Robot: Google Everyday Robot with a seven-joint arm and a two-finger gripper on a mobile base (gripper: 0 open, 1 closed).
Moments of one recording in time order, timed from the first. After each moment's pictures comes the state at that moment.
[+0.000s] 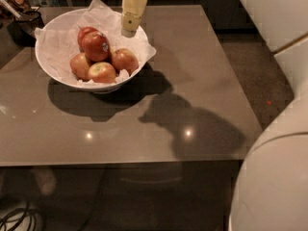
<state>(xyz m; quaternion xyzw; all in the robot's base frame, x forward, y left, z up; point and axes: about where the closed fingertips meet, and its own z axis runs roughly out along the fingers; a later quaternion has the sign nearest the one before) 0.633 0.035 1.043 -0.66 0.71 -0.03 0.25</state>
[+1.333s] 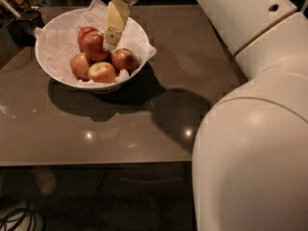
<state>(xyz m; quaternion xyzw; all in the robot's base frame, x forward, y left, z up) 0.652 0.087 0.993 -0.68 0.69 0.06 0.23</state>
